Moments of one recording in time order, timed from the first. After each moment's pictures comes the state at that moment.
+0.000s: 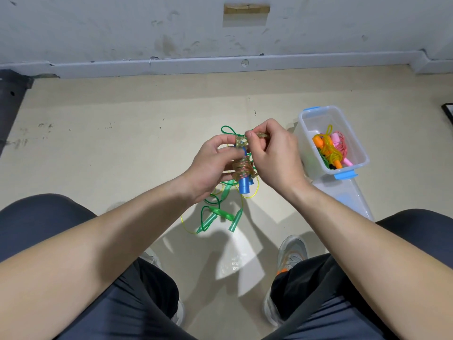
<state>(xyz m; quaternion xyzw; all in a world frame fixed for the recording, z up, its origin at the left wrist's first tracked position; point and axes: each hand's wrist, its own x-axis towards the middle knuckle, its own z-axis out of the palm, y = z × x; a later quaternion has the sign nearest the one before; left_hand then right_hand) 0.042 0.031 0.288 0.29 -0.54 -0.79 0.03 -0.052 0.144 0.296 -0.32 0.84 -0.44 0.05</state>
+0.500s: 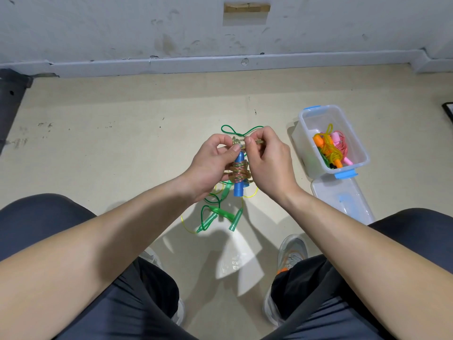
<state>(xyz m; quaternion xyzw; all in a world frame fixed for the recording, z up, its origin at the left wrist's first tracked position) 0.045 0.031 0.281 0.29 -0.56 -0.77 0.05 -0.040 0.143 0.283 -0.28 0.83 -0.47 0.10</state>
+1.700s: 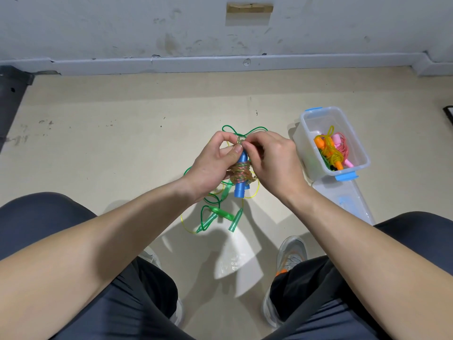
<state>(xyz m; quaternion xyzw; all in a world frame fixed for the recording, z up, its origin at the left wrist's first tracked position) 0.048 0.031 0.280 0.23 -0.61 -0.76 0.05 -0.056 0.147 0.278 -0.45 0.82 -0.36 -0.05</state>
